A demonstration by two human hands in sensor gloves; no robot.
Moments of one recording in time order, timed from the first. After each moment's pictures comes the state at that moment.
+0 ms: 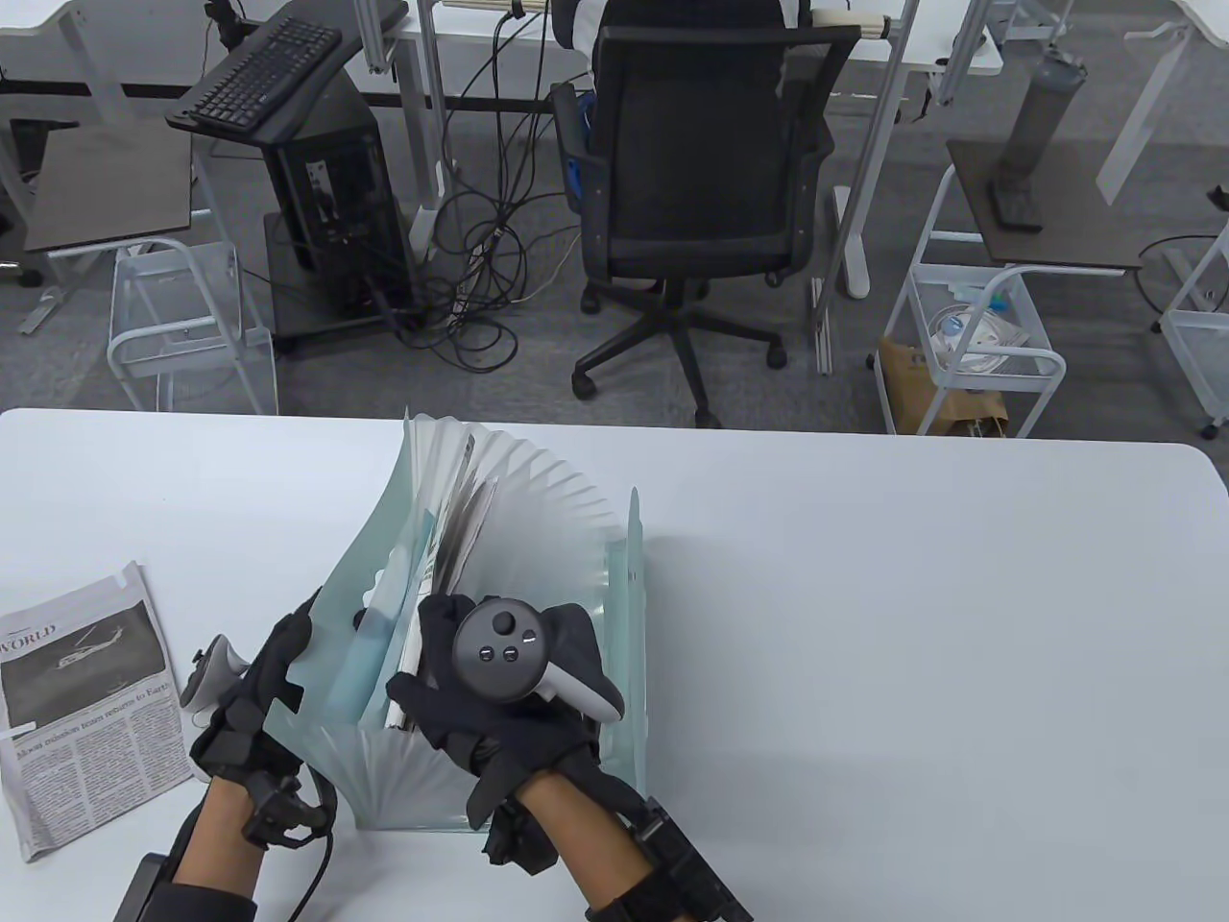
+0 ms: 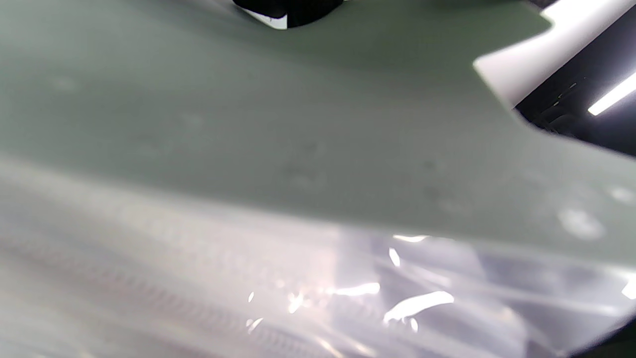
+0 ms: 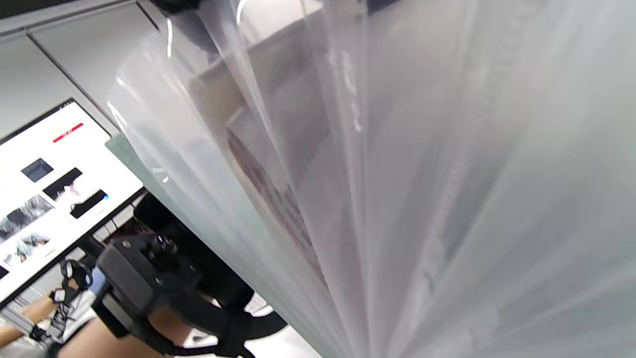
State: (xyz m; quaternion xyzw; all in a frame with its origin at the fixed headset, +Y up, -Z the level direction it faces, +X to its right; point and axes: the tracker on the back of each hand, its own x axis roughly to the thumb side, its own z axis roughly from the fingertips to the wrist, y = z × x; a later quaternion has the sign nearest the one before) left_hand -0.327 -0.775 -0.330 -0.19 -0.15 0.84 0.49; right_hand -0.081 -0.628 -0.296 0.29 0.15 0.90 0.30
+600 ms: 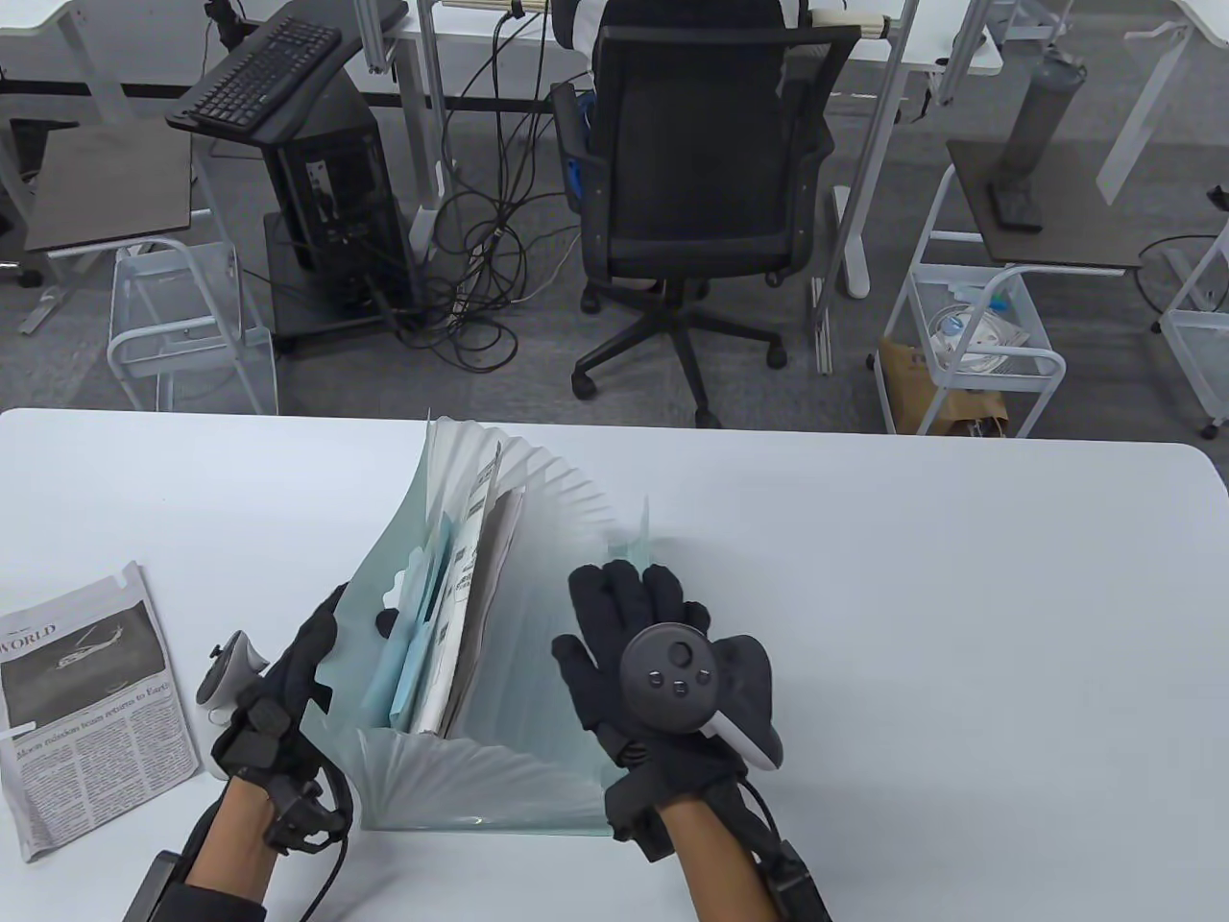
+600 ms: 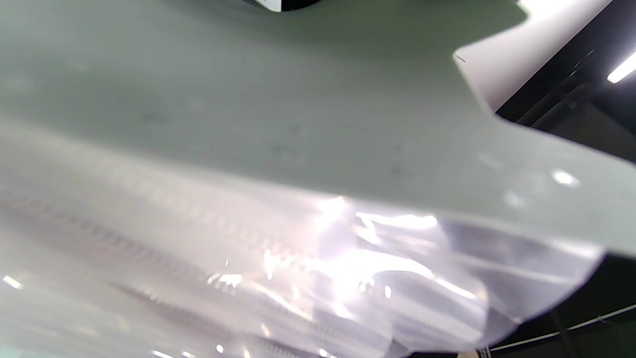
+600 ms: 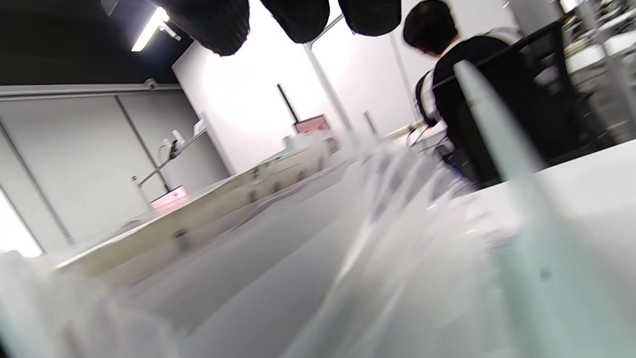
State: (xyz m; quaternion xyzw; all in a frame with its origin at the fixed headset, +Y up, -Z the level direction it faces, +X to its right) left_hand -0.306 -0.765 -0.328 -0.20 -0.17 0.81 0.52; right_hand 0.051 -0.608 -0.282 0.18 -0.04 0.94 0.29
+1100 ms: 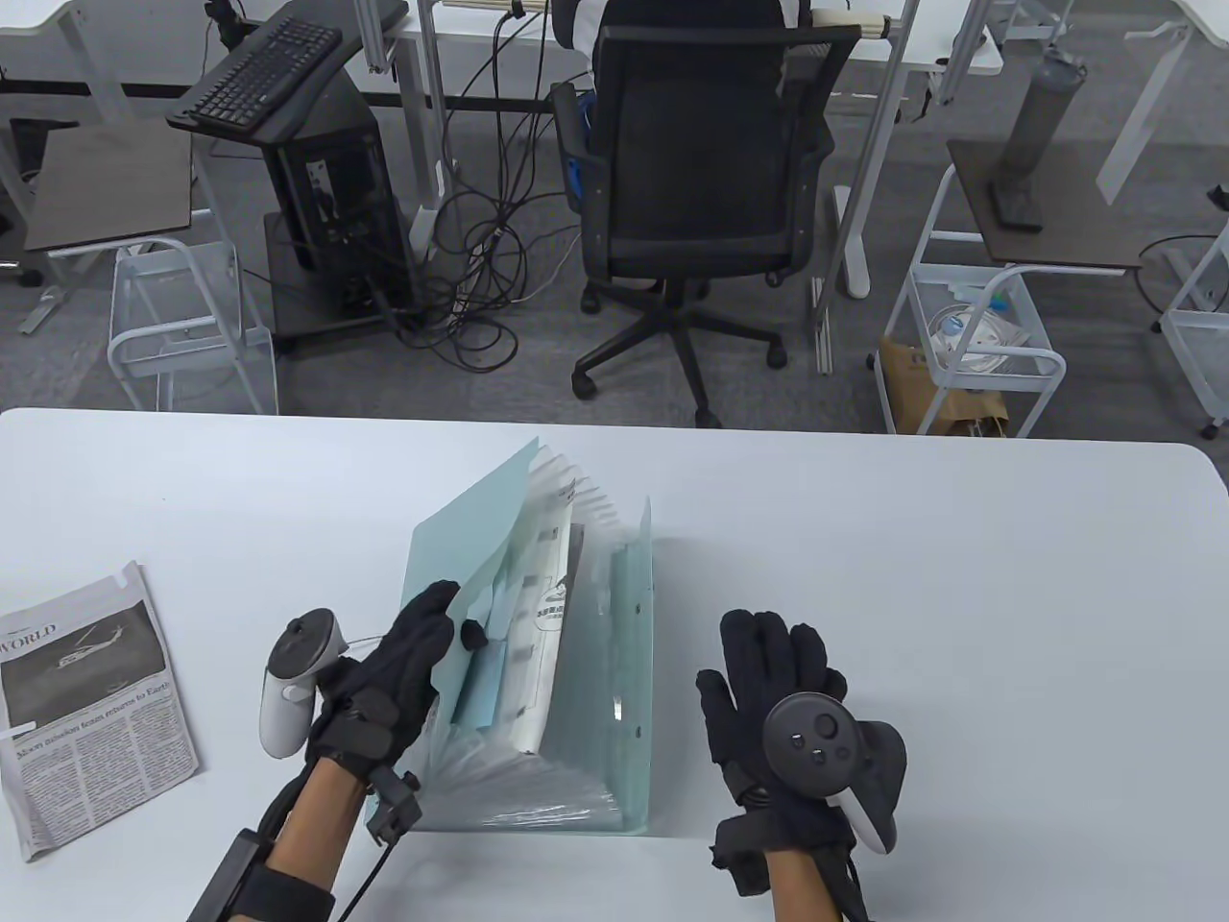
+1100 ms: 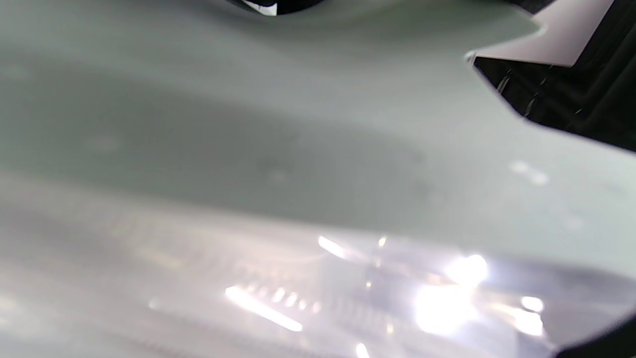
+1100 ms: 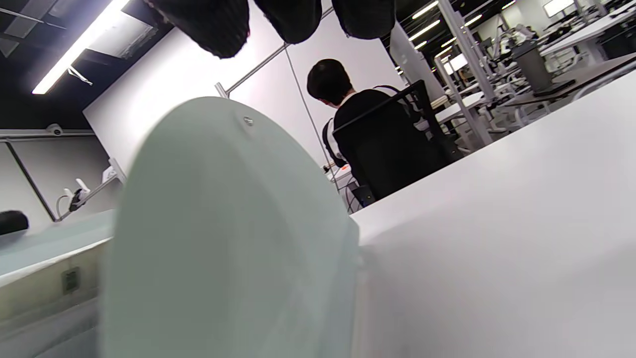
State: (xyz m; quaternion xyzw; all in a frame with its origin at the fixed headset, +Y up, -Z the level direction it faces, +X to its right) left_hand -0.236 -0.749 -0.337 -0.23 -0.11 0.68 0.69; right_hand 0.144 -0.680 -0.266 0.05 -0.08 0.95 0.30
